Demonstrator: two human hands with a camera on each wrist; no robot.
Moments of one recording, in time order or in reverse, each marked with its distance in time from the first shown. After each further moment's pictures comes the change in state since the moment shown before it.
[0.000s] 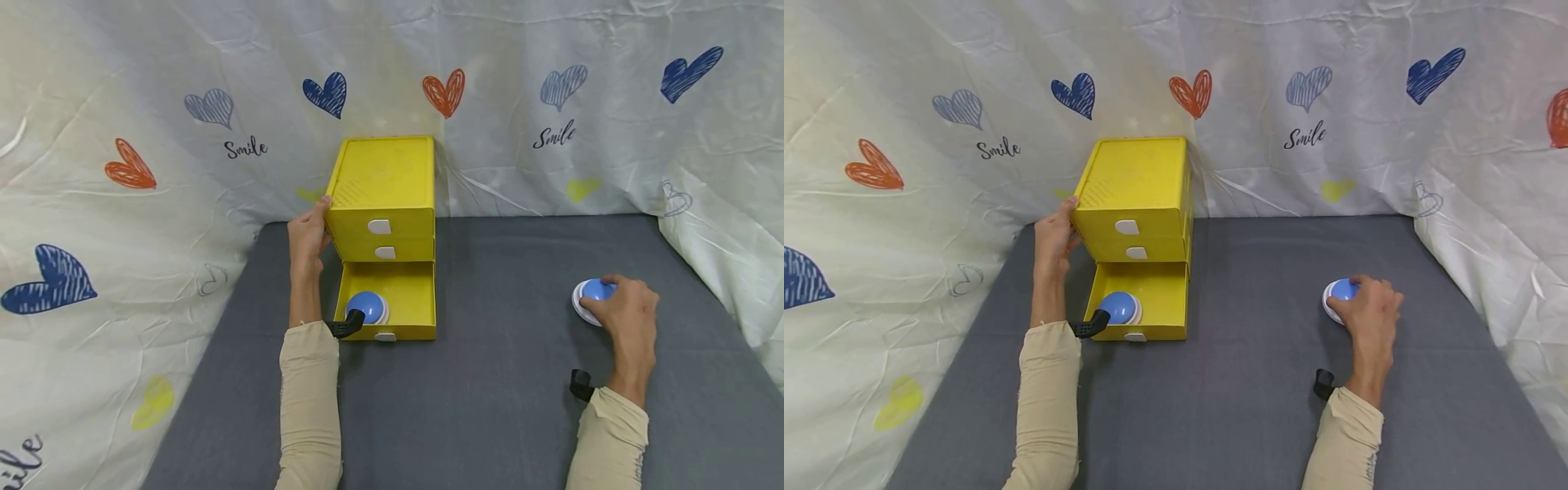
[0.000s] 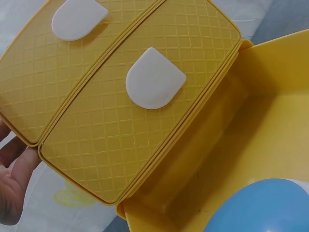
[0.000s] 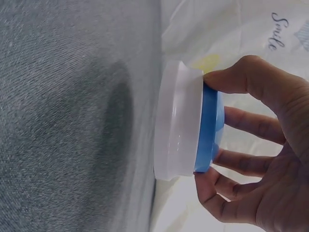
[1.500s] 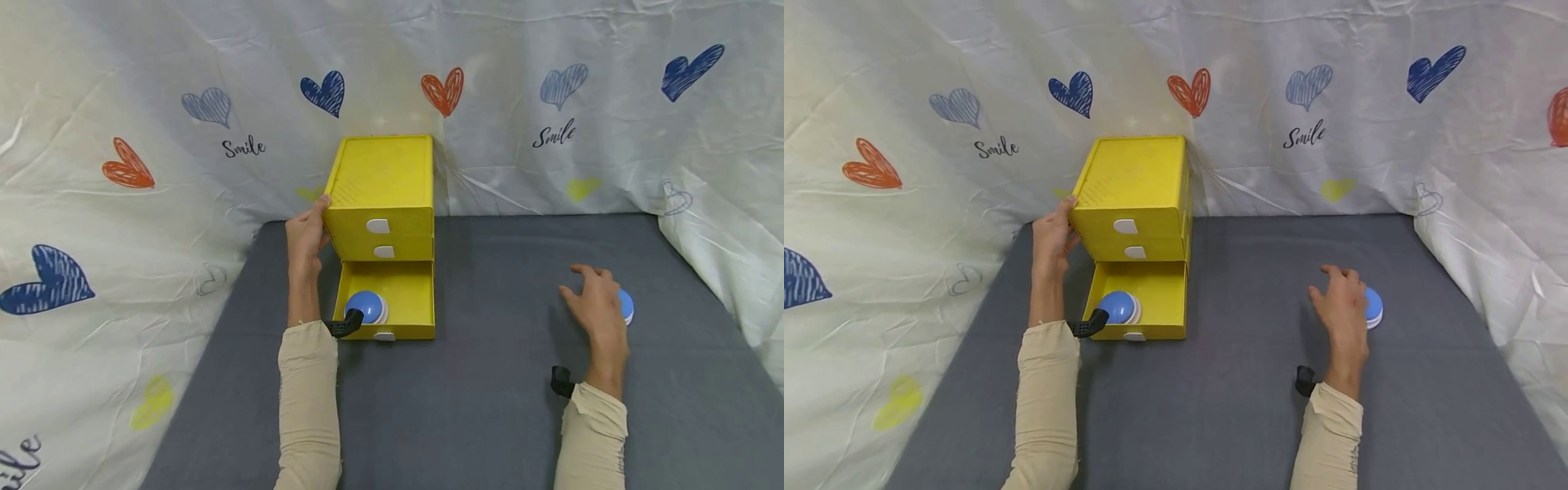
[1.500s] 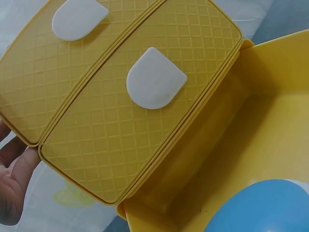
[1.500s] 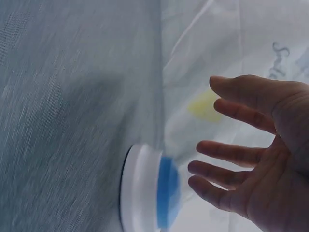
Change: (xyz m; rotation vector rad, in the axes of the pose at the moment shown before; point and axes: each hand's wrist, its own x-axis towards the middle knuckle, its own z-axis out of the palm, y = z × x) left_hand 0.001 0.002 0.002 -0.016 0.009 -0.067; right_hand 0.003 -0.023 0.021 0.011 -0.153 -0.116
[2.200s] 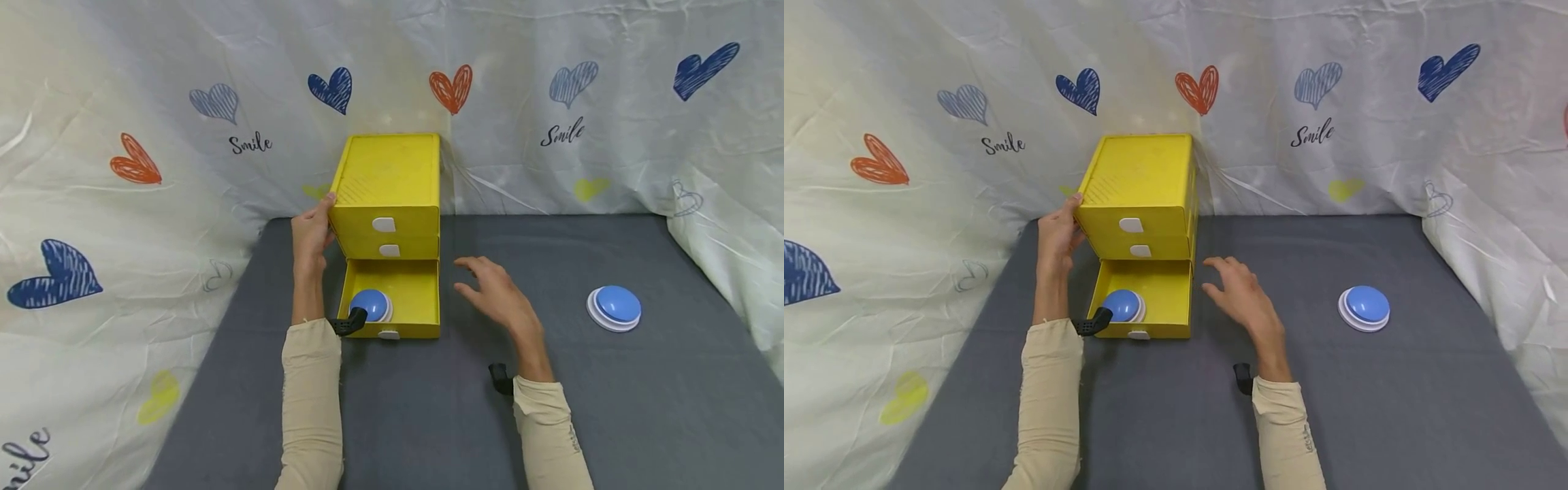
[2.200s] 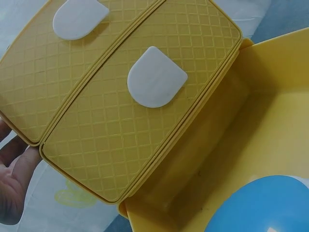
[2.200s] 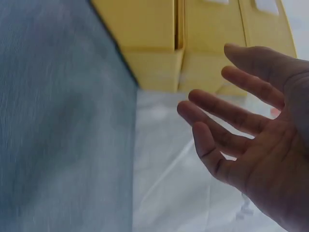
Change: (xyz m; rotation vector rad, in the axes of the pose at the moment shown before) left_hand -0.002 -0.003 -0.003 0.045 -0.006 0.057; right_hand 0.002 -0.119 0.065 0.153 -0.271 -0.480
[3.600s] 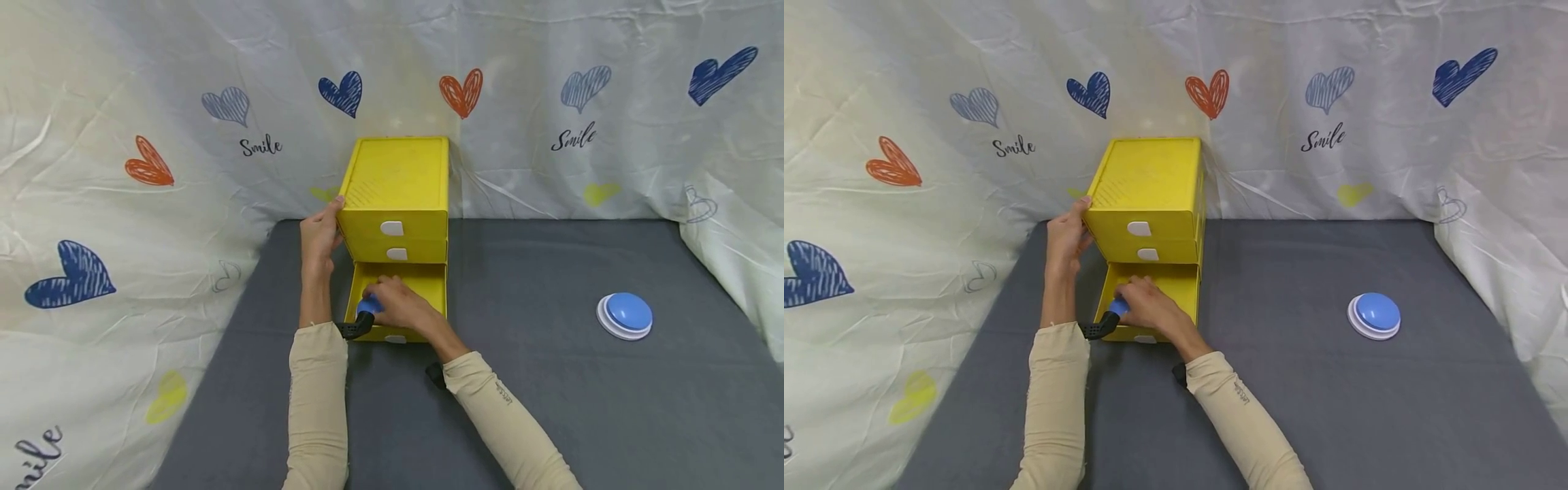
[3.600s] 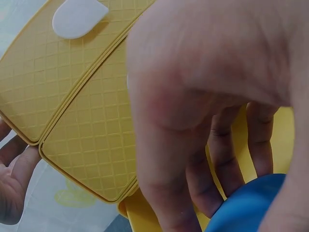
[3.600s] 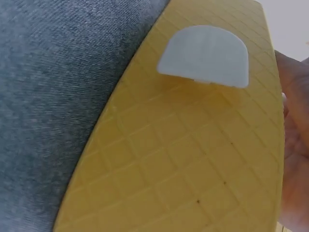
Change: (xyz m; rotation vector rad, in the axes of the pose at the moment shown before) left_hand 0.001 0.002 -0.002 -0.038 -0.016 -0.029; right_hand 0.073 -0.082 0.115 -0.163 -0.277 -0.327
